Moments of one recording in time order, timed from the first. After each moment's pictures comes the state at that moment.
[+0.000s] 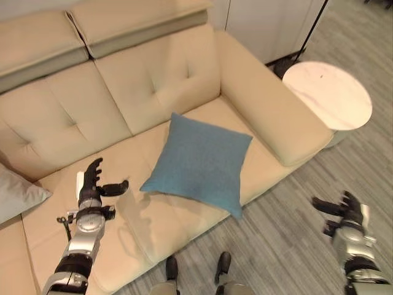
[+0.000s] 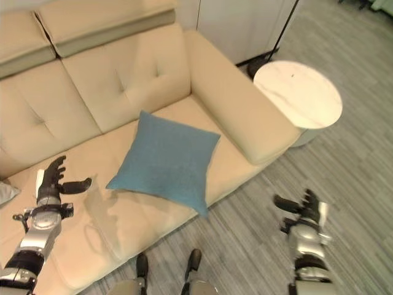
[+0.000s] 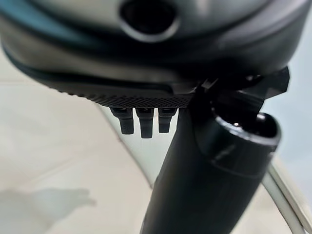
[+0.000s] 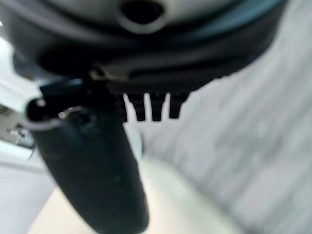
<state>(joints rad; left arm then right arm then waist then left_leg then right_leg) -0.40 0.54 -0.07 0.63 -0.21 -0.12 0.36 -0.42 -0.48 -0.04 0.84 0.50 -0.10 -0.27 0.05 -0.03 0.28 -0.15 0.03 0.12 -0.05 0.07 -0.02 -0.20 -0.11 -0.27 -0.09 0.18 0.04</state>
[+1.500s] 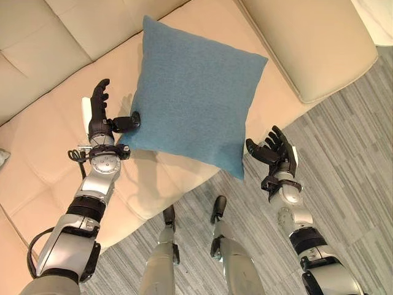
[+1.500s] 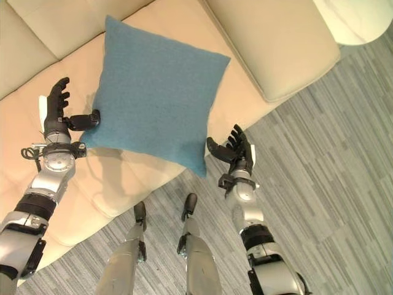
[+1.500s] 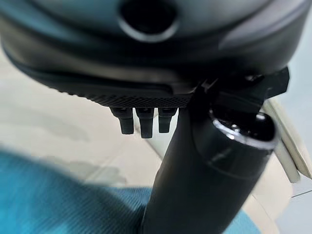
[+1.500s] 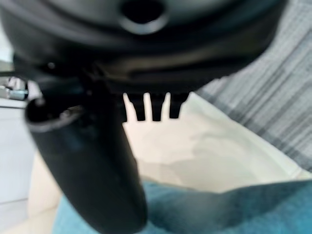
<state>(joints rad) -0.72 0.56 -0.22 0.66 -0.29 -0.13 0.46 -0.51 -0.30 0.14 0.58 0.59 -0.20 -0.29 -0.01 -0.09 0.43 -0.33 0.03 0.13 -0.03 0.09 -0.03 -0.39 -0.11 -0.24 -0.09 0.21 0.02</state>
